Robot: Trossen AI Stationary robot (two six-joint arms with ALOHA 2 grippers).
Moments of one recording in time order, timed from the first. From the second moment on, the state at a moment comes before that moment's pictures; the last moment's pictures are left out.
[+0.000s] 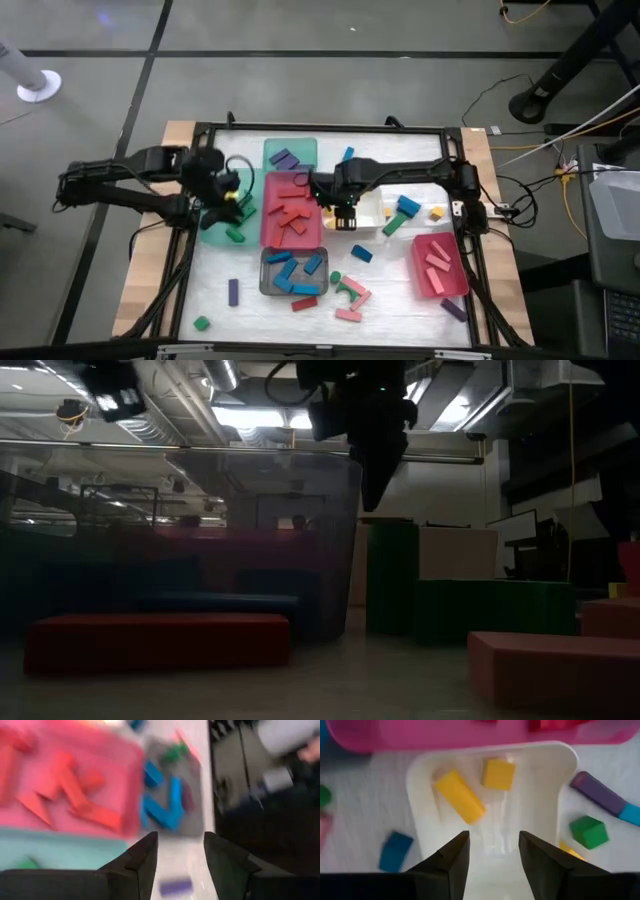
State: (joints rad) left arm 0.10 0.82 0.94 -0.94 0.46 -0.30; right arm -0.03 2.05 1.87 -1.27 0.04 -0.02
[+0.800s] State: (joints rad) left arm -0.56 1.13 0.94 -0.97 0.25 0.32; right arm 0.03 2.05 1.87 -1.07 -0.03 0.47
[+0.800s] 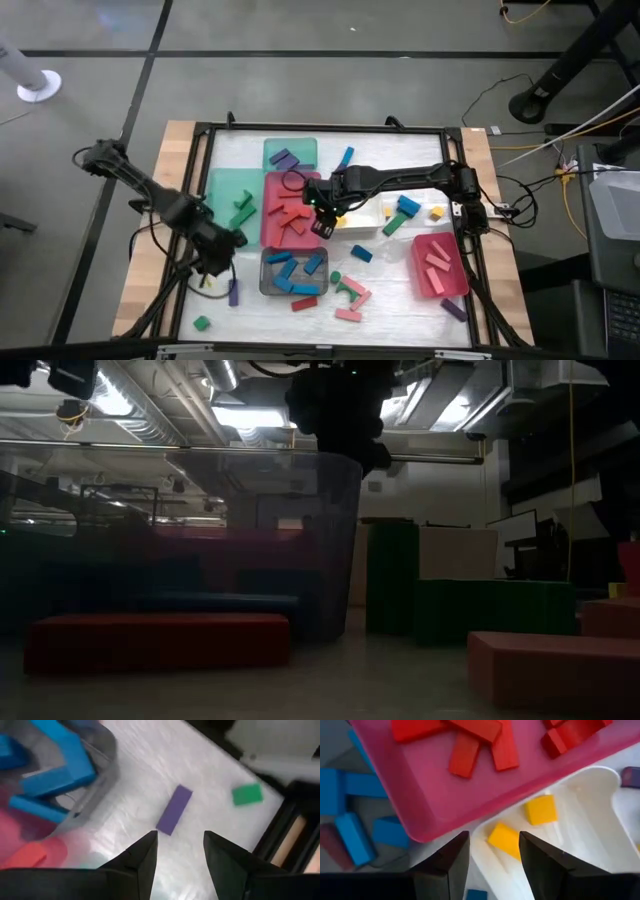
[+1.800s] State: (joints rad) left arm -0.76 1.67 0.94 -0.78 0.07 0.46; right arm 0.03 2.05 1.87 -0.98 -0.05 0.49
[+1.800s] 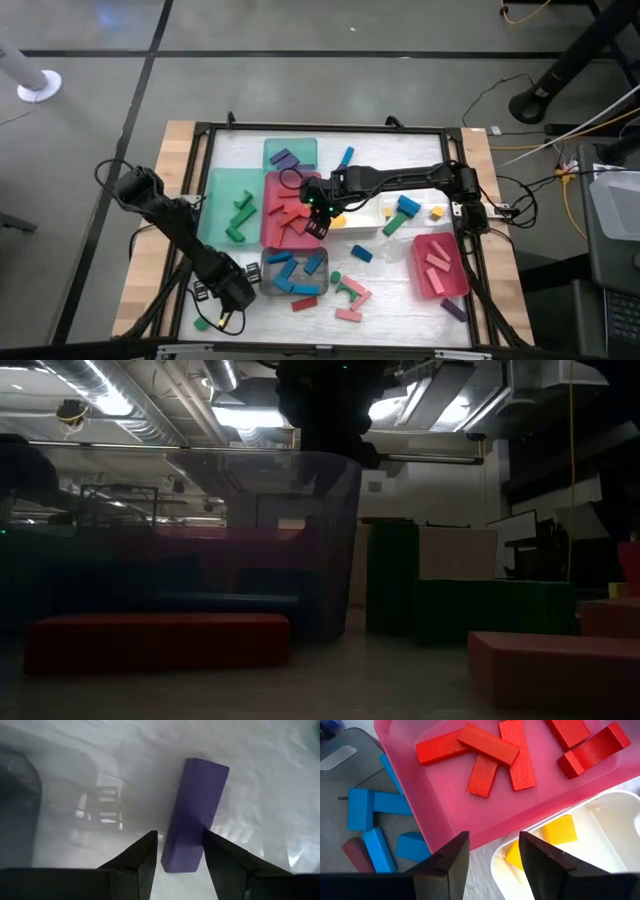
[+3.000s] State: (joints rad) left arm -0.77 1.64 0.94 -0.66 0.24 -0.65; right arm 0.03 2.05 1.87 -0.96 -0.05 0.49
